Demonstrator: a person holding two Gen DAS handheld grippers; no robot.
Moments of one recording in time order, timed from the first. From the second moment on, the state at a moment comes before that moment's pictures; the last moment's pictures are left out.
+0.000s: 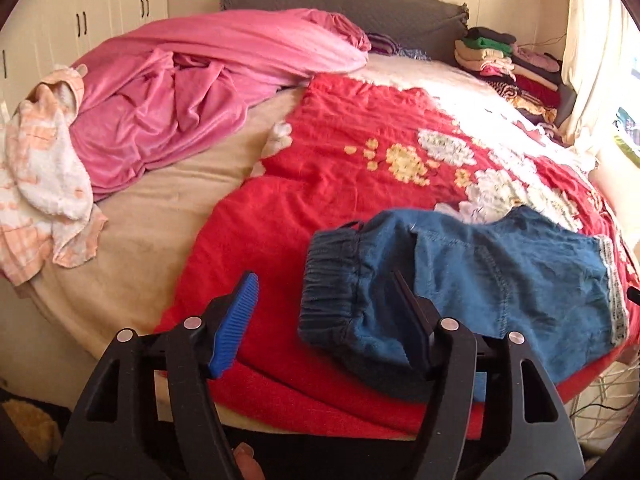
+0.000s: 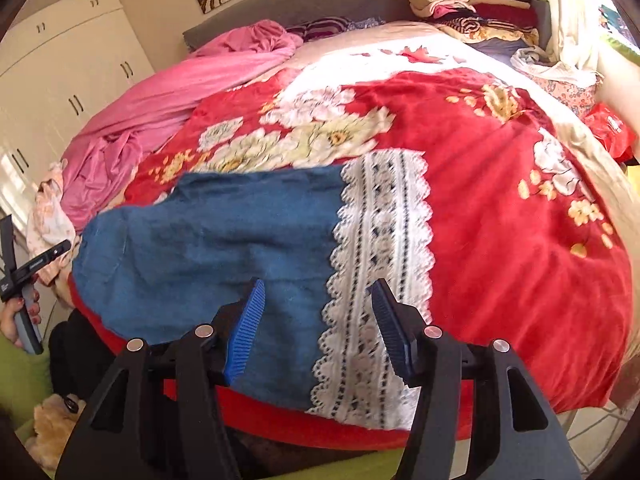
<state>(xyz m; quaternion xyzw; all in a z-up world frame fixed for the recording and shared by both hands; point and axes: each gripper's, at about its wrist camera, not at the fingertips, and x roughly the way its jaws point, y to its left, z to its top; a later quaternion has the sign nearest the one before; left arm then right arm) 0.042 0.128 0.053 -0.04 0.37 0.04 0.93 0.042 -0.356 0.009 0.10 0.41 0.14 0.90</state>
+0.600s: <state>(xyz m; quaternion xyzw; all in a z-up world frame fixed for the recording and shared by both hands) 0.173 -0.045 0.026 0.02 0.43 -0.19 0.88 0.175 -0.406 -0.030 0.13 0.45 0.18 0.87</state>
